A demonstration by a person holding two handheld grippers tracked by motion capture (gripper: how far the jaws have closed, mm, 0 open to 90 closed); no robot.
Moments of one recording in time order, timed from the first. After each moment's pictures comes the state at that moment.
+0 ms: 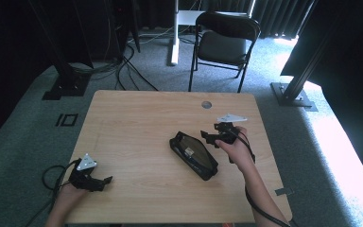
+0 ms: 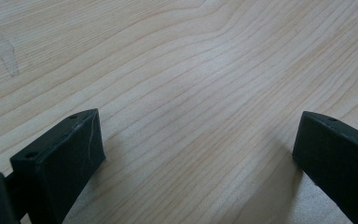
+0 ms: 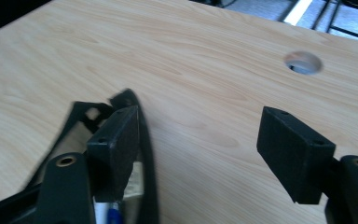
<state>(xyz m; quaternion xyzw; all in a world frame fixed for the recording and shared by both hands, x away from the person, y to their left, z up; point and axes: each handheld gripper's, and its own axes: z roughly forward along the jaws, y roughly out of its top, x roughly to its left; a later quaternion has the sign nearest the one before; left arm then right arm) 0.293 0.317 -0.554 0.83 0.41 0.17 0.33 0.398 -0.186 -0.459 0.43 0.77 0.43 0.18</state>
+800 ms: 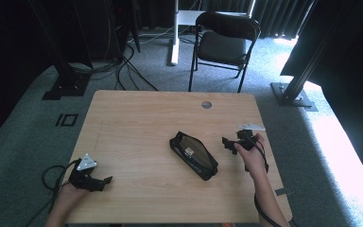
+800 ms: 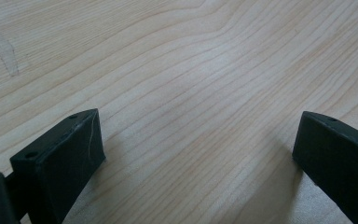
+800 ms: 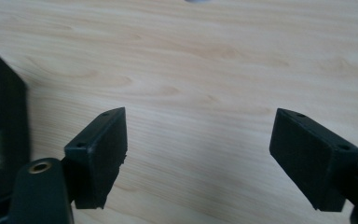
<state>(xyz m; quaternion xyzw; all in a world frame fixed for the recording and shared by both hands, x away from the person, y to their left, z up) 0.293 0.317 -0.554 0.83 0.41 0.17 0.33 0.397 -0.254 -0.504 0.55 0.72 0.36 0.21</state>
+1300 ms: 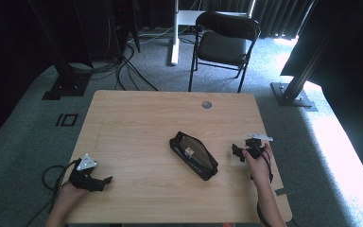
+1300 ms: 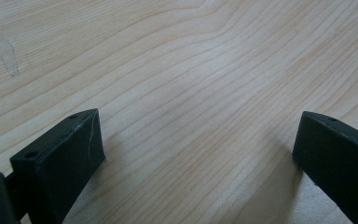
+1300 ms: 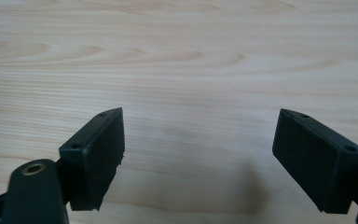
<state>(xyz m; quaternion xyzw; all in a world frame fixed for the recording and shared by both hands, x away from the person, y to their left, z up) 0.293 0.317 -0.554 0.83 0.41 0.17 0.33 0.382 -0.284 -0.538 0.62 0.68 0.32 0.24</state>
